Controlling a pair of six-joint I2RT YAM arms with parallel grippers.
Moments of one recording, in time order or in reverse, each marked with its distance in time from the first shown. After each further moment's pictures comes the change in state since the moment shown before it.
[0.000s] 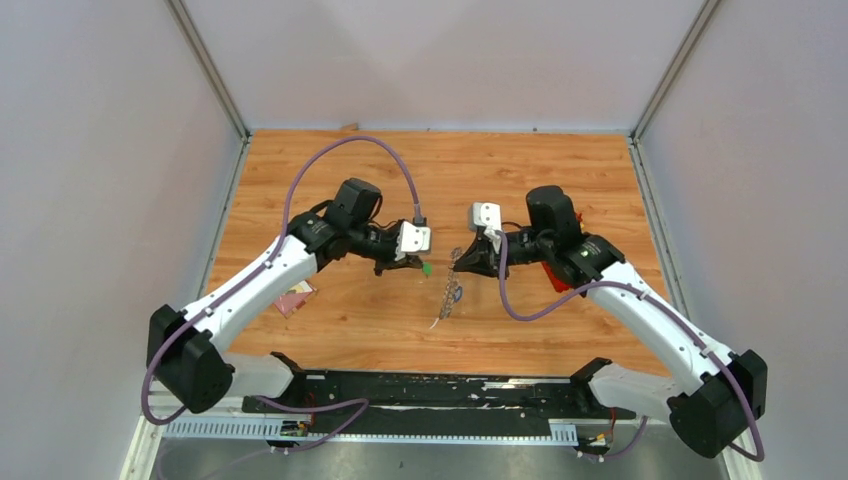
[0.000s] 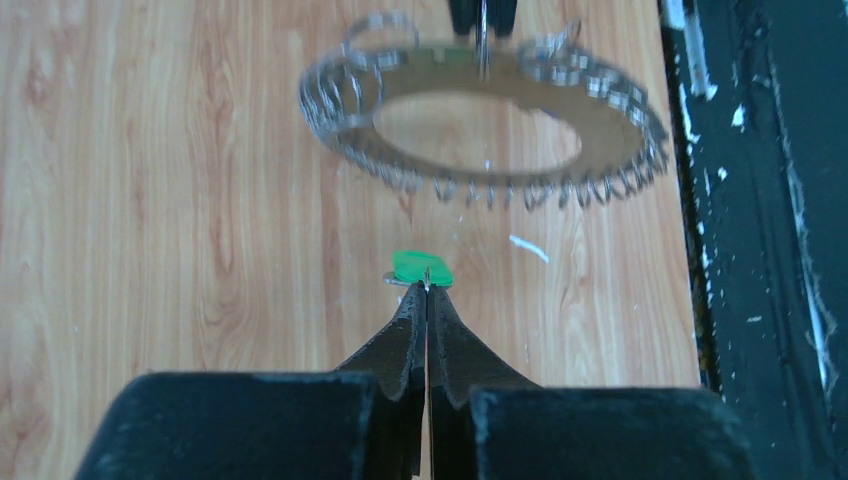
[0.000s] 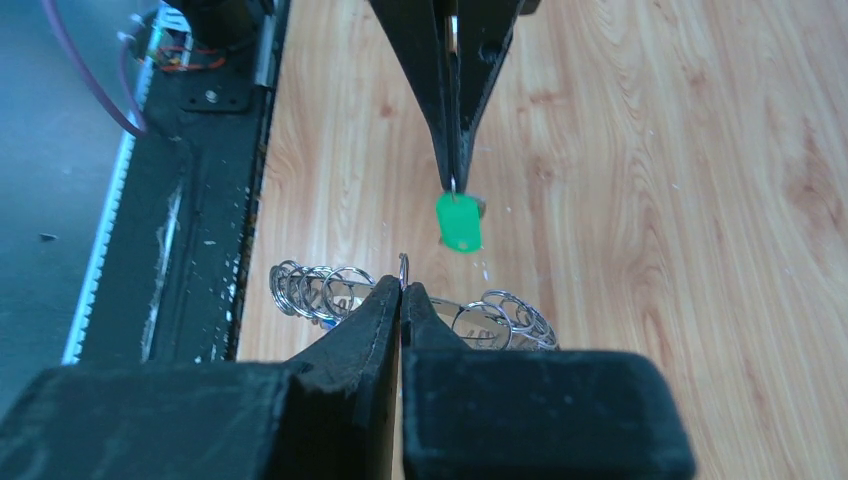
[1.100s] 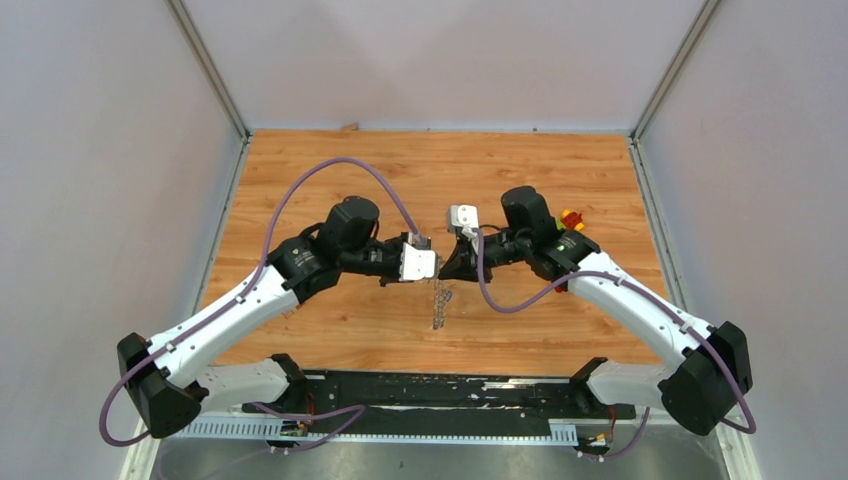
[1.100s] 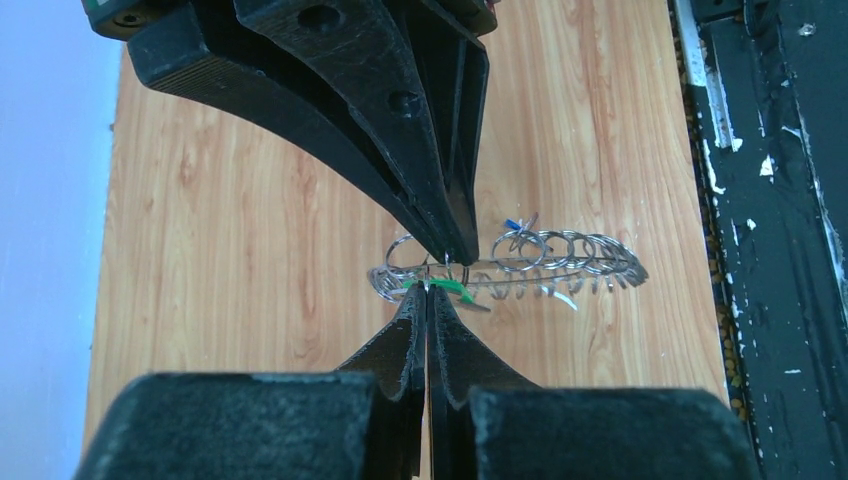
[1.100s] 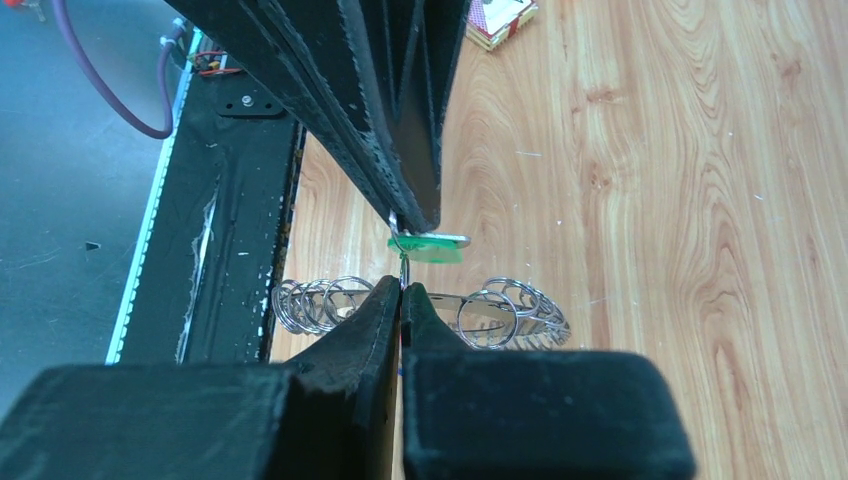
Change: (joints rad) left arm -0.207 -0.195 -0.040 0.153 -0.196 -0.102; right arm 0.095 0.131 0.043 0.047 -0.020 0.086
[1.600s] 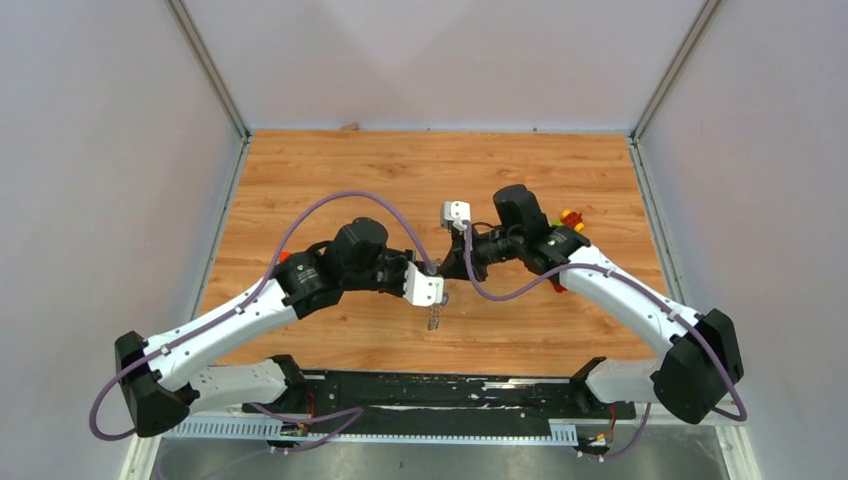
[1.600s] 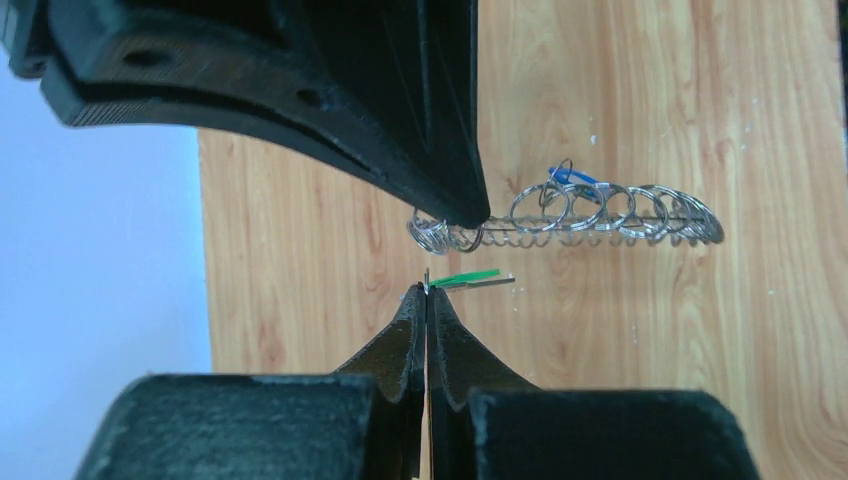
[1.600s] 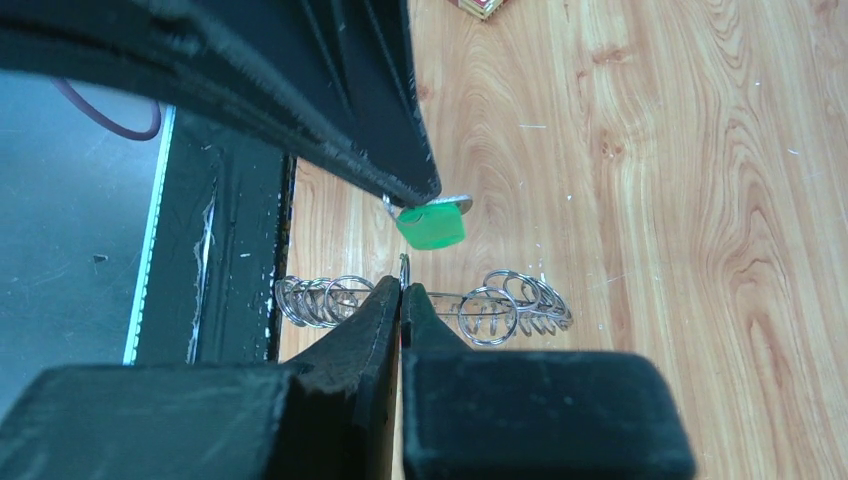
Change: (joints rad) left arm -0.095 -0.048 -0.069 -0.008 -0.274 0.143; right arm 0.006 0.061 0.013 -0.005 0.040 0.045
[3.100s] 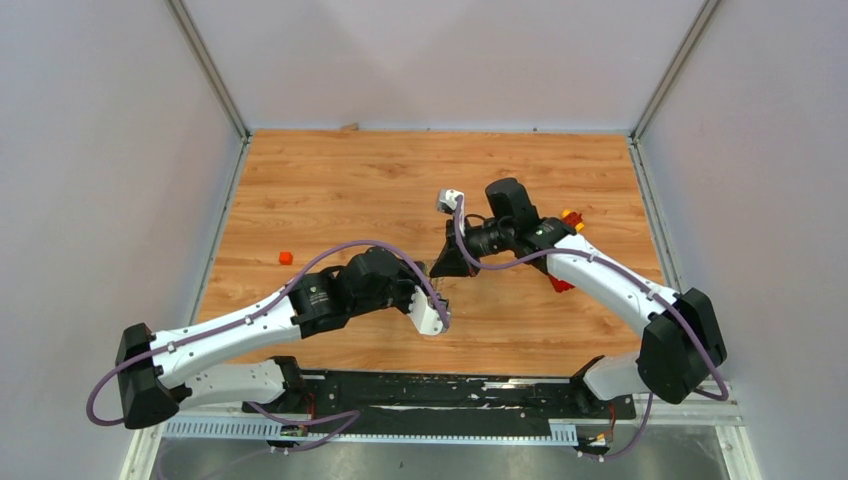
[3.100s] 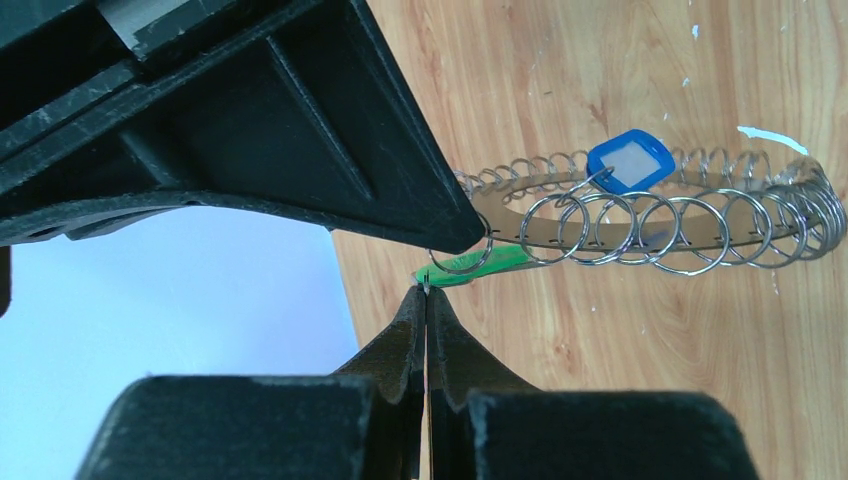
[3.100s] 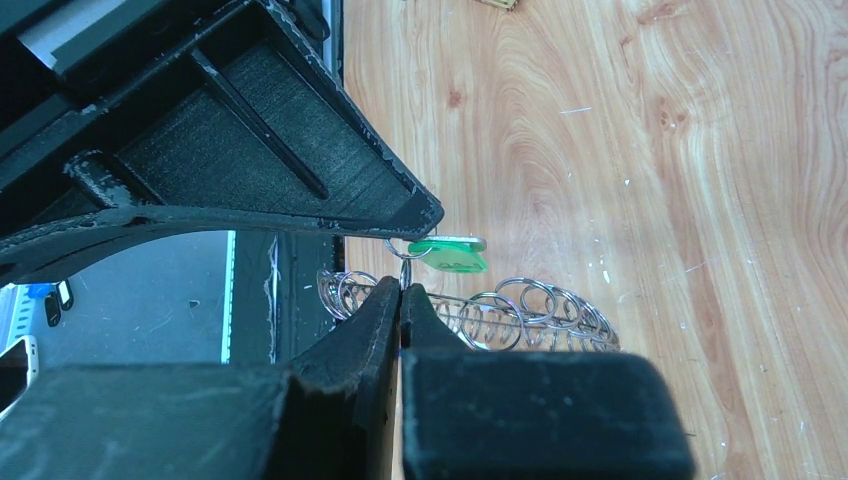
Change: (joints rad) left arm -0.171 -0.026 -0.153 0.158 -0.359 0.271; right arm -0.029 0.107 0.037 0.058 -0.055 0.260
